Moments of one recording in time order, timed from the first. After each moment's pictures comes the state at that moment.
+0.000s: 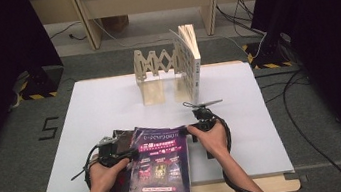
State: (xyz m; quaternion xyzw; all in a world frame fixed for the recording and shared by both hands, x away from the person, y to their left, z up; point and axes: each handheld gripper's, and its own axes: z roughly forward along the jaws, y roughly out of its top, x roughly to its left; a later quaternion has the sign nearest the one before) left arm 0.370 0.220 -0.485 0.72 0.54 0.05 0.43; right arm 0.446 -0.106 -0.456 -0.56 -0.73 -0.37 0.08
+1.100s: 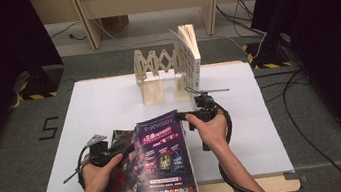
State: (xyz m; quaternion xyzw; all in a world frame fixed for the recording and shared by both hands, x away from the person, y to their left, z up) left arm 0.369 0.238 -0.475 0.68 0.55 0.08 0.49; right arm 0.432 -0.102 -0.389 -0.53 -0.70 -0.47 0.05
